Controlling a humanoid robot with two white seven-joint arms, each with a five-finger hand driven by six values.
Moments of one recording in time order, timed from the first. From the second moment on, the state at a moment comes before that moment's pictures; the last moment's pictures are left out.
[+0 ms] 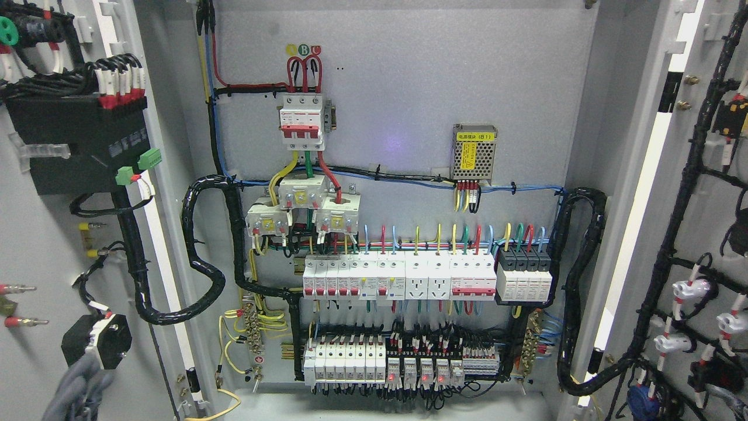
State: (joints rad) left arm 0.15 0.01 0.33 -2.02 0.14 -0.77 -0.20; right arm 0.10 0.12 -0.53 -2.08 -0.36 -0.35 0.57
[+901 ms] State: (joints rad) left arm 0.04 0.28 0.58 -1.59 0.33 -0.77 -0.21; right arm 0.11 0.13 -0.65 -2.08 -0.41 -0.34 0.68
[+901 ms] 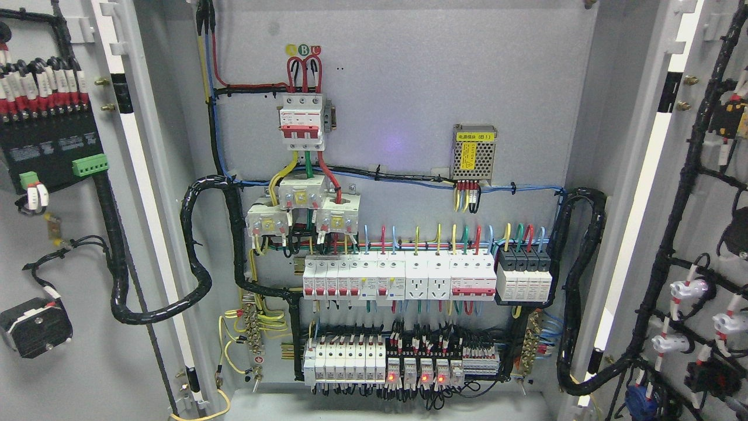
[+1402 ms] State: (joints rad) left arm -0.13 0.43 0.57 -1.31 0.34 -0.77 -0.21; right arm 0.11 0.13 -0.72 -2.08 -0.47 -0.34 0.67
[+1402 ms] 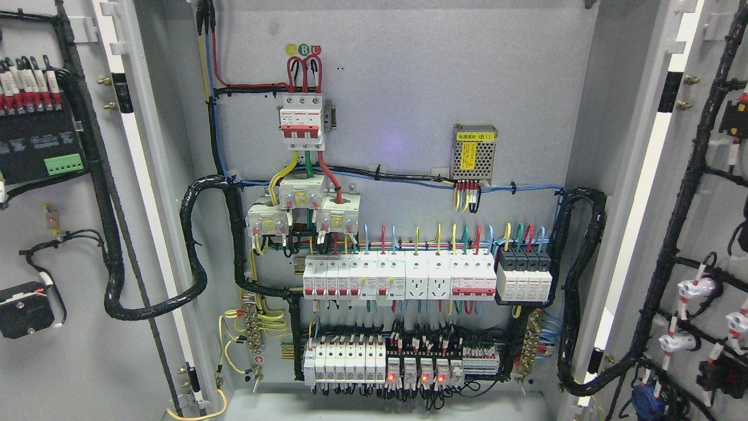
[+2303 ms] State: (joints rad) left arm -0.13 0.51 0.54 -1.22 0.40 -0.77 -0.20; right arm 0.12 0.13 -0.78 -2.06 -0.50 -0.33 0.67
